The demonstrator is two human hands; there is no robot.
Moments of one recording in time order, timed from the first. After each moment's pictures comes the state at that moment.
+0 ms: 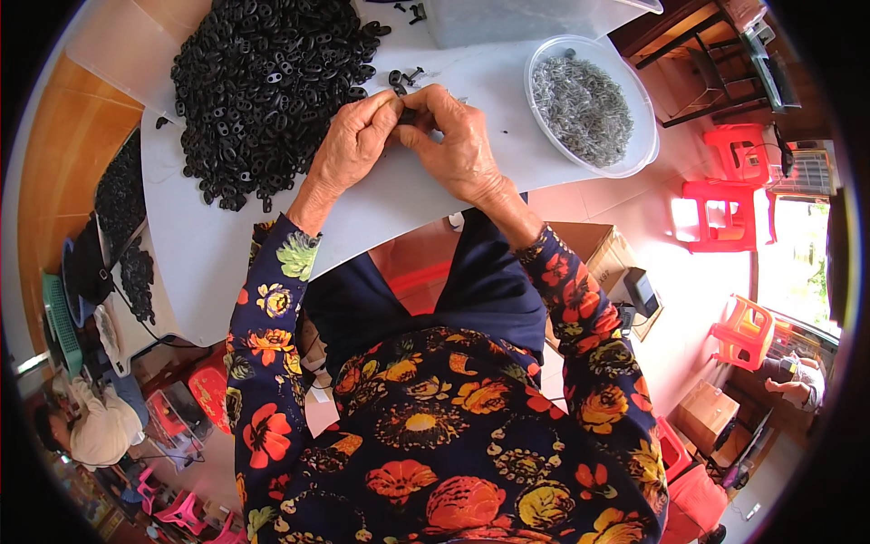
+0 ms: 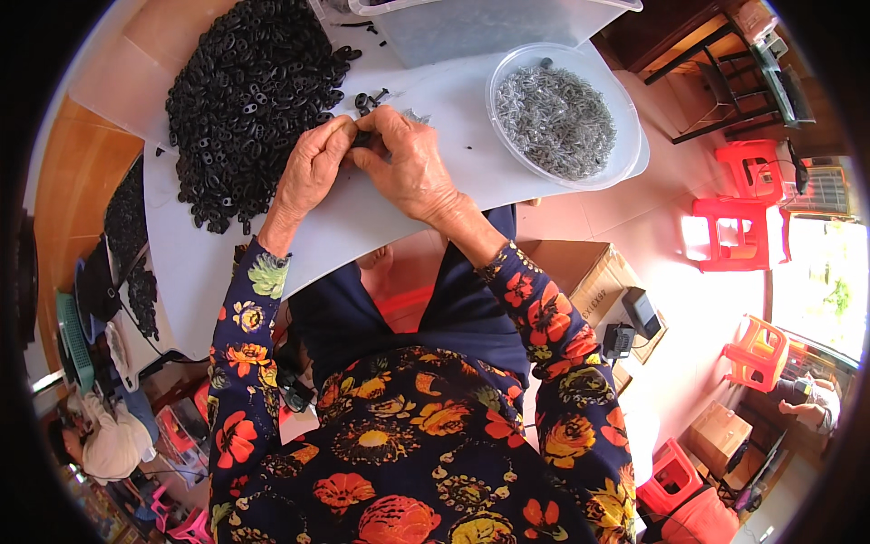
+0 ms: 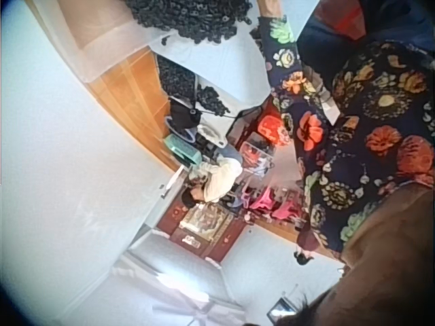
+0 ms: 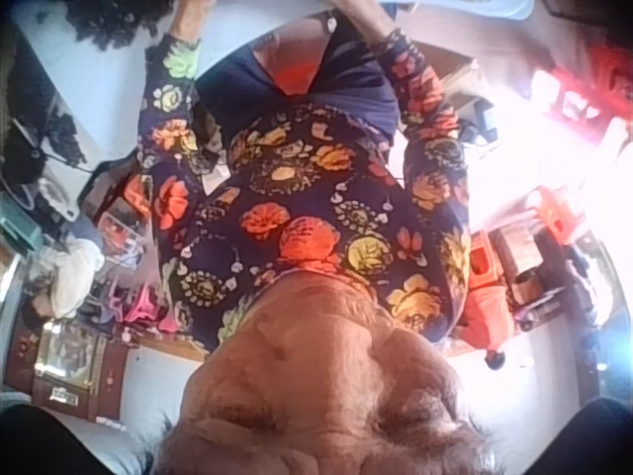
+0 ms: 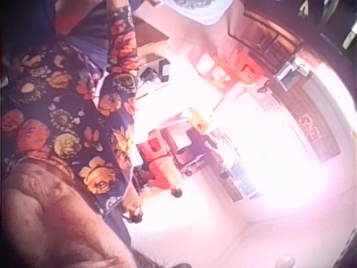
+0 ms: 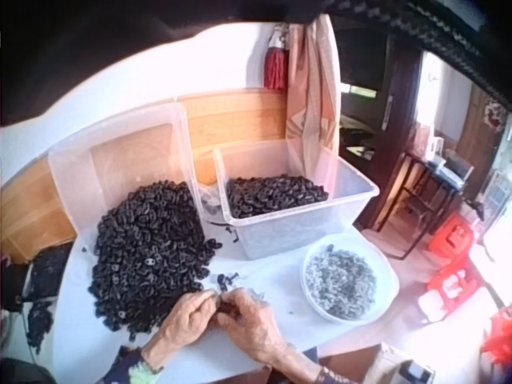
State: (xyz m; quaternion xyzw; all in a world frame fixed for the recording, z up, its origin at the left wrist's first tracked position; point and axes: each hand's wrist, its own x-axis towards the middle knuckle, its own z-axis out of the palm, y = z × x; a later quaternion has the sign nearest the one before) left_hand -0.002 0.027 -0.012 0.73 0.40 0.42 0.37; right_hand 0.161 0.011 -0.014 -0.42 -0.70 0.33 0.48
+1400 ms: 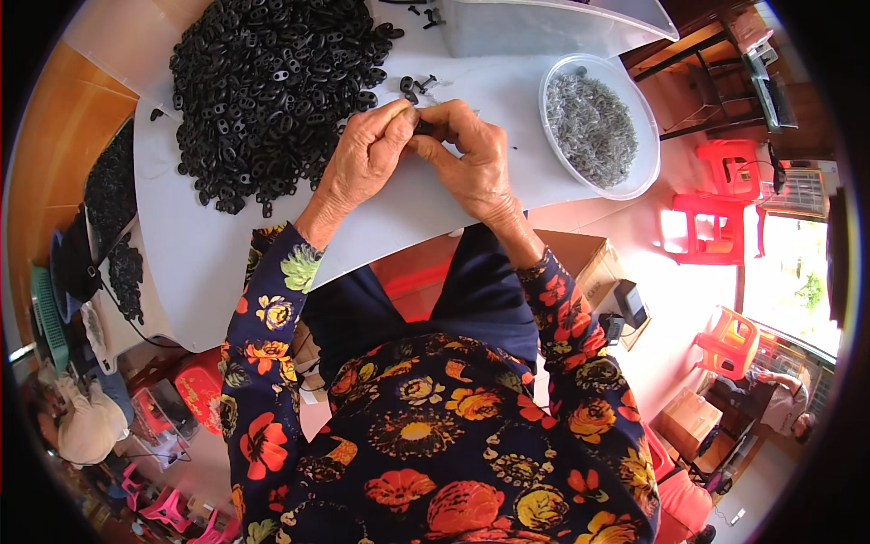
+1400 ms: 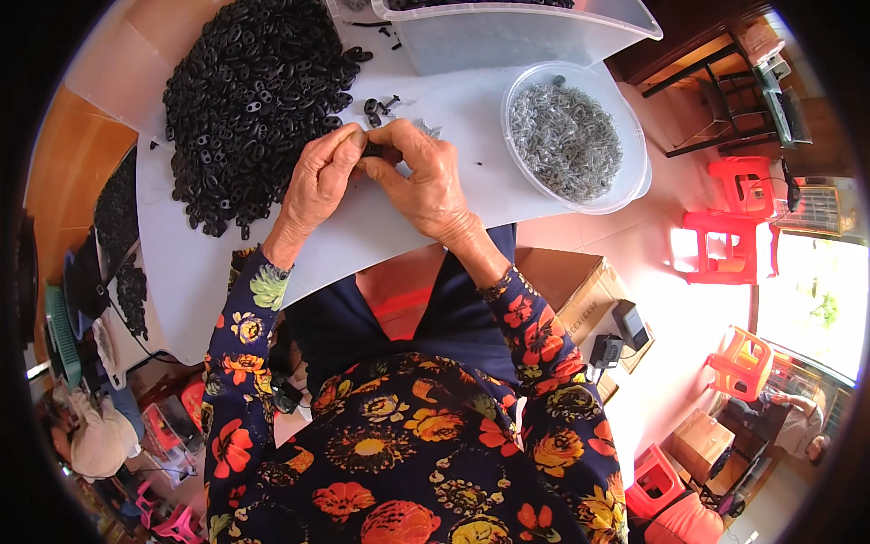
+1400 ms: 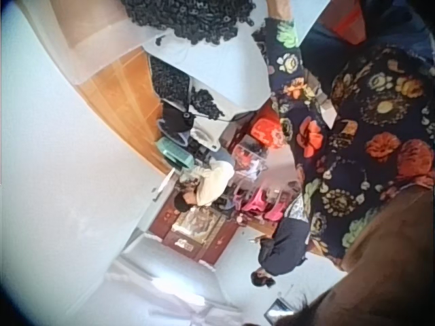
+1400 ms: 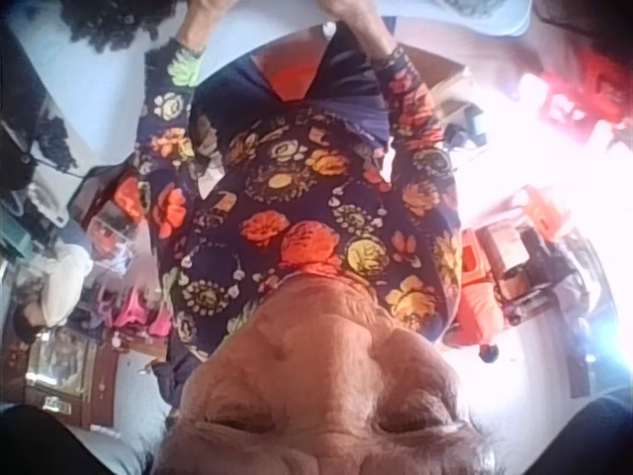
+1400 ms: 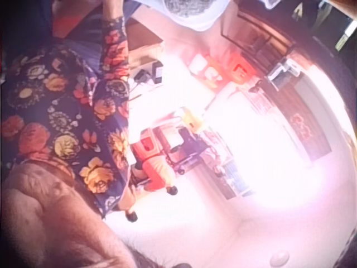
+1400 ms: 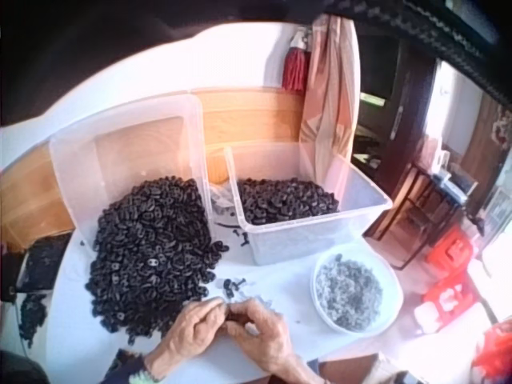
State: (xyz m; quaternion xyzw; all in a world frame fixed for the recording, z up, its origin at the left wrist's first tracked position) left_hand -0.001 0.020 -0.008 0.70 0.40 0.44 0.40; right_hand 0.157 0.007 -0.004 -0.41 -0.69 0.34 0.49
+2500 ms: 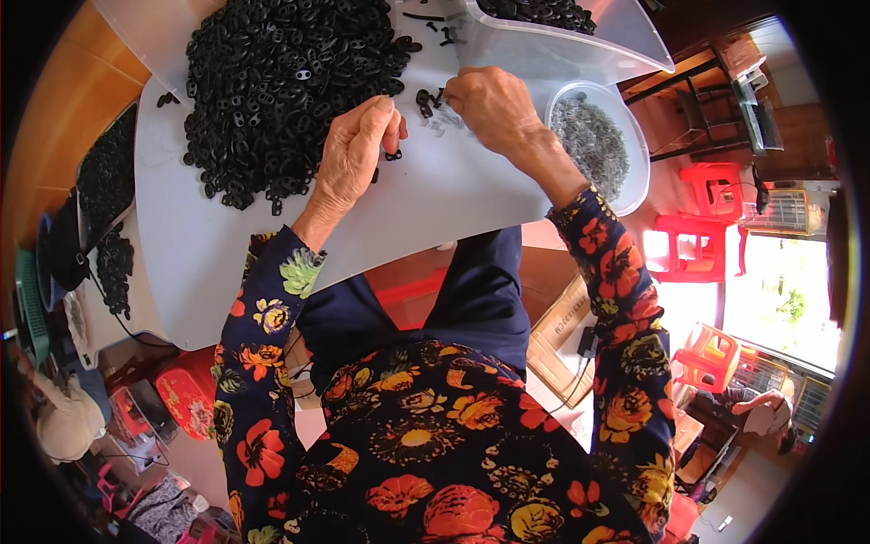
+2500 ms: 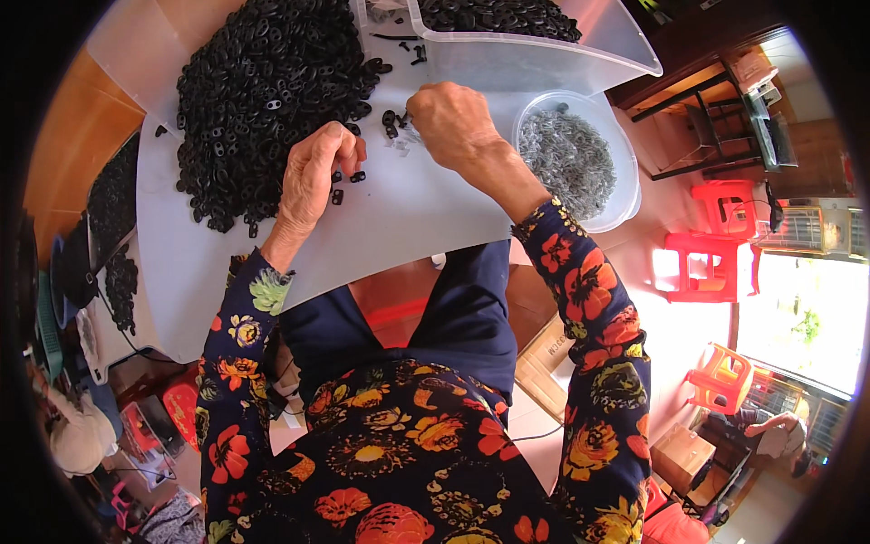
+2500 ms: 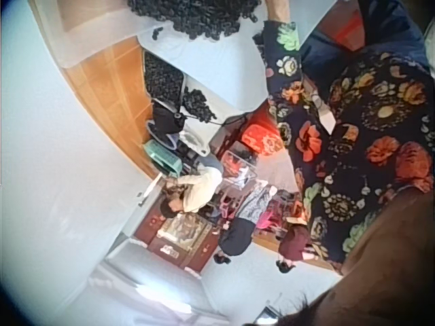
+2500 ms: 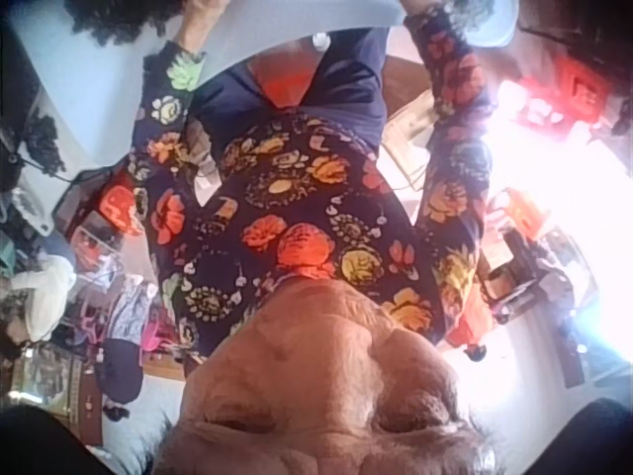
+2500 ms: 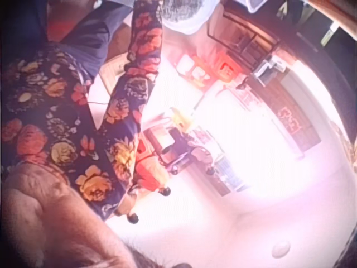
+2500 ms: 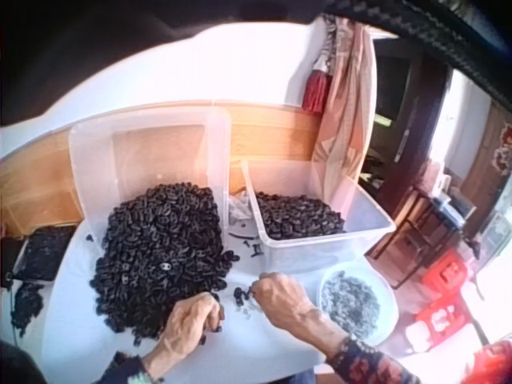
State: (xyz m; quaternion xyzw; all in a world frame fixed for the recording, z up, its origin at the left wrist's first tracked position) left_hand -0.016 0.019 -0.001 0.56 0.40 0.53 0.49; right_hand 0.177 0.088 0.019 -0.44 -0.89 0.00 0.13
